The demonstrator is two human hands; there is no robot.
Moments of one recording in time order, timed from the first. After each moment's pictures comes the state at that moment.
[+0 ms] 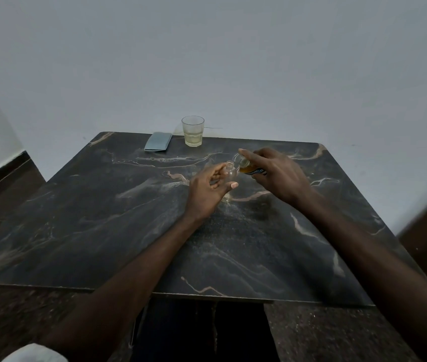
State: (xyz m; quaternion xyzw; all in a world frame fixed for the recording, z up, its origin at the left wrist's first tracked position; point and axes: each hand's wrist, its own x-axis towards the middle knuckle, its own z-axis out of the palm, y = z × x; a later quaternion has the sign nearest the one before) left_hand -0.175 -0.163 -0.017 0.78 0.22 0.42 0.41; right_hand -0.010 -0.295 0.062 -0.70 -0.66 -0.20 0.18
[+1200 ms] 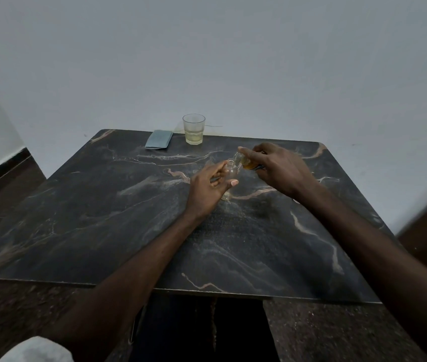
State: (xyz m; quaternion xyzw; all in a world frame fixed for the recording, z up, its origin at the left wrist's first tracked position) left_hand -0.176 -0.163 -0.018 0.79 0.22 0.43 0.38; right_hand -0.010 -0.293 0.078 -0.72 -0.66 -0.21 0.08
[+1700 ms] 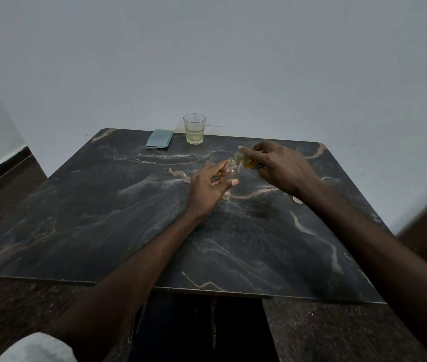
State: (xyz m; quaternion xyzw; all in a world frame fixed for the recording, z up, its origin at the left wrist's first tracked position) left_hand -0.177 -0.164 -0.017 0.79 0.22 0.43 0.38; right_hand -0.005 -0.290 0.080 -0.72 -0.66 -0.22 0.05
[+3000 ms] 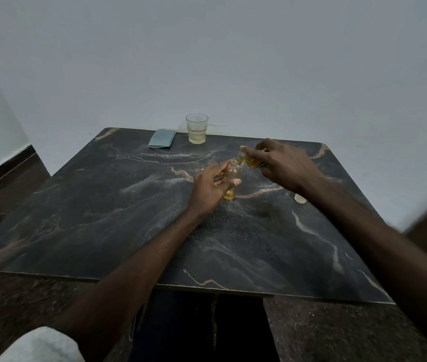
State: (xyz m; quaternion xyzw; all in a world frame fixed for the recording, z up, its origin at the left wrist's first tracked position) left_hand -0.175 -0.161 -0.021 0.79 0.22 0.42 0.38; right_hand -0.004 -0.291 0.085 -0.71 -0.67 -0.22 0.04
